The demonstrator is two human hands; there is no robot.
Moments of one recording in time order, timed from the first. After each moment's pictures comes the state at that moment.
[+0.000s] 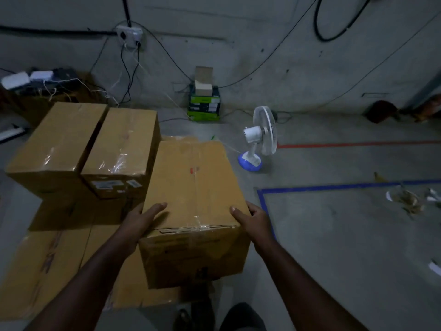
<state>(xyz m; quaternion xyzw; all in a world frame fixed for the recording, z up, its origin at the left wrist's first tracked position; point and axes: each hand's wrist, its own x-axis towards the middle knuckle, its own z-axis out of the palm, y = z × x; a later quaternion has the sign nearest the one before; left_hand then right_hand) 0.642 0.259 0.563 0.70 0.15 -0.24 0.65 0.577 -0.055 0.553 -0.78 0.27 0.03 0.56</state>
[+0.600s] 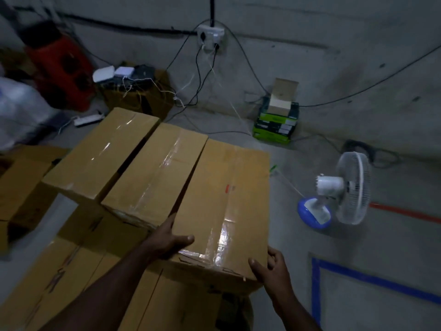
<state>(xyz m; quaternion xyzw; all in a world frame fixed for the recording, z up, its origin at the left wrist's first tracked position) 0.956 0.215 0.468 0.75 0.19 -0.24 0.58 0.919 -0.116 0.442 -0.71 0.25 0.21 0.63</state>
